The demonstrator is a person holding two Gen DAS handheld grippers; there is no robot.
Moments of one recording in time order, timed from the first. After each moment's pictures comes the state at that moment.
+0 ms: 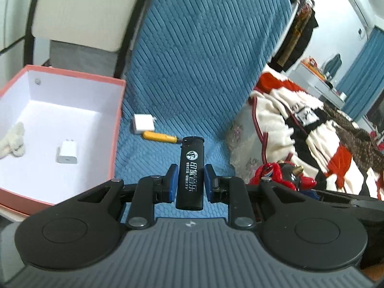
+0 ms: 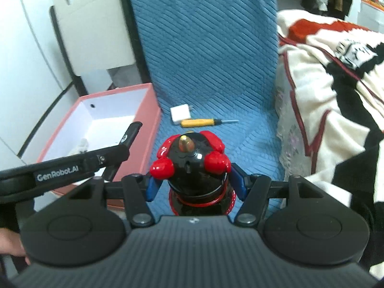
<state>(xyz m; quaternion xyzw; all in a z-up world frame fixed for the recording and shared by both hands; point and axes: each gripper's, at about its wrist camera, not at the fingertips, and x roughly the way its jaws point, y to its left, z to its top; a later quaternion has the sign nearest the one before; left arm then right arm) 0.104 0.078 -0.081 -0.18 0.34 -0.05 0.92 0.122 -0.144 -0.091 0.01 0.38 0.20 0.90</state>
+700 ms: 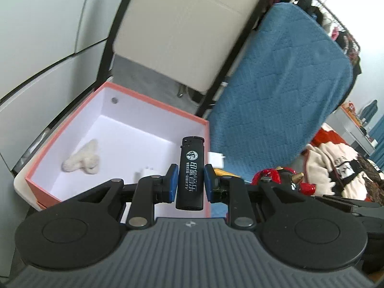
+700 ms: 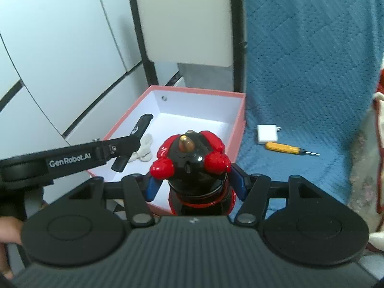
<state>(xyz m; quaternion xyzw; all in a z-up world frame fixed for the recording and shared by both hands) 0.082 0.231 -0.058 -0.23 0.31 0.07 0.92 0.144 0.000 -0.072 -0.05 0.38 0.33 0.86</state>
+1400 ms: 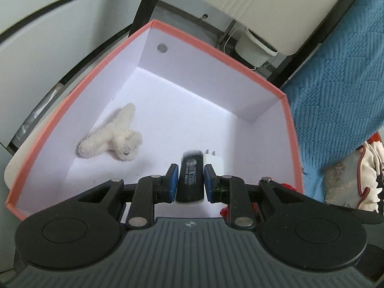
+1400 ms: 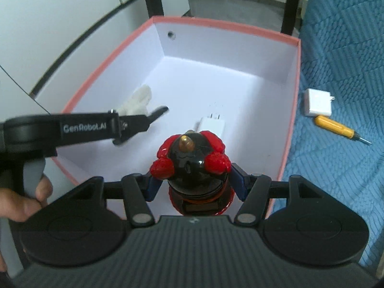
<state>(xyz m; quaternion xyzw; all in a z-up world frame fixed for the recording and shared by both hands) 0.166 0.332 -0.185 -0.28 0.42 0.10 0.86 0.204 0.110 -0.183 -0.12 0.49 0.33 0.80</state>
